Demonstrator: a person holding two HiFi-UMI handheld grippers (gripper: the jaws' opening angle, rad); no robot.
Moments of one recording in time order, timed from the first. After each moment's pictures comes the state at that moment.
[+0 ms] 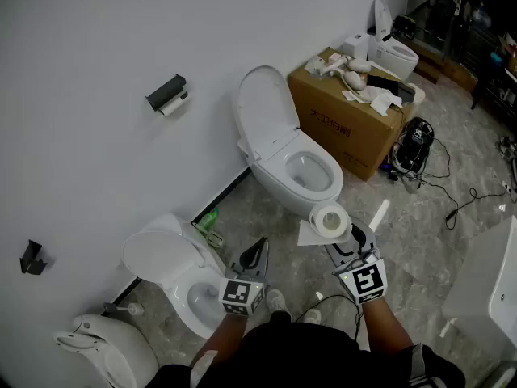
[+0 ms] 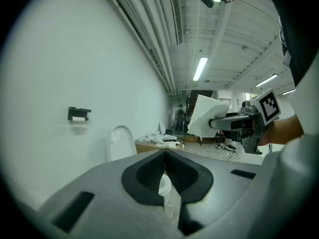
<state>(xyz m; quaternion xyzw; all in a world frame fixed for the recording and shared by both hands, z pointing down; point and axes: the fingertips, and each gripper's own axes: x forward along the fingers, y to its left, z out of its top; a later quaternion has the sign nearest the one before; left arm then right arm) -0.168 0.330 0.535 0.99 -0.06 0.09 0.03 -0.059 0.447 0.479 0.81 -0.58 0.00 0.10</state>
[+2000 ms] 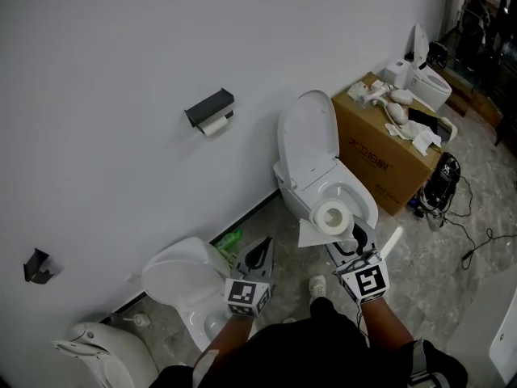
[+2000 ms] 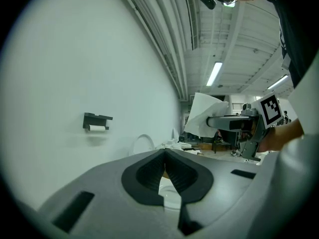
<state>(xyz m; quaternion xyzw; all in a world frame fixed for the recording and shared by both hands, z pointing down) -0.131 0.119 0.509 0.99 -0.11 0.05 0.03 -0.022 0.215 0.446 0.77 -0.63 -0.07 0.07</state>
